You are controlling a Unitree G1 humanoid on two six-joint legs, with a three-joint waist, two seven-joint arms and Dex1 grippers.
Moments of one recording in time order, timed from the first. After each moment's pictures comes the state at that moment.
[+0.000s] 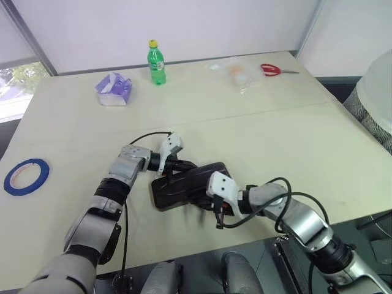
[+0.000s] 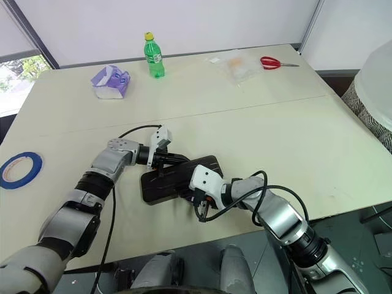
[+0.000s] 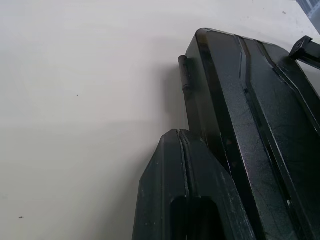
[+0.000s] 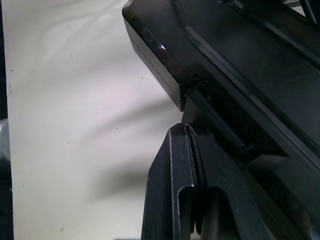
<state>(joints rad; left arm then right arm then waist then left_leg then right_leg) -0.78 0.35 -0.24 0.64 -0.15 0.27 -1.26 -0.34 -0.57 0.46 -0.43 0.21 0.73 0.80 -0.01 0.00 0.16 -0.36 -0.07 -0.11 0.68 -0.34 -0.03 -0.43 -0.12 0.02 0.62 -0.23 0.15</state>
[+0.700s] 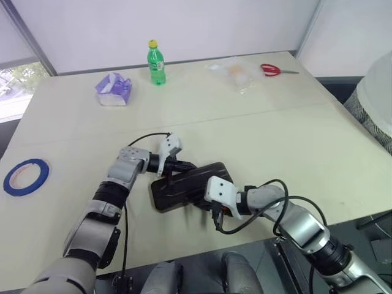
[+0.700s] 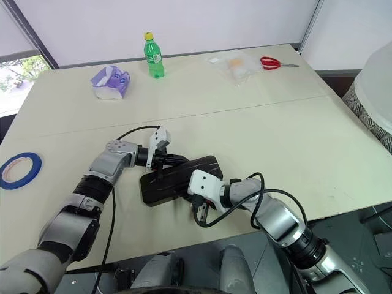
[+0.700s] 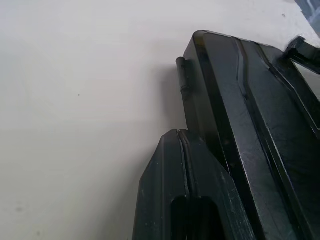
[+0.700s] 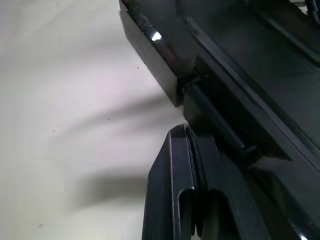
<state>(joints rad) -0.73 0.35 -0.21 0.58 -0.14 0.31 -1.25 -0.33 -0.61 0.48 -0.43 0.14 0.69 0.82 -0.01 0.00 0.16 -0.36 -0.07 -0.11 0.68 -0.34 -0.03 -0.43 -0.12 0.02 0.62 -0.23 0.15</state>
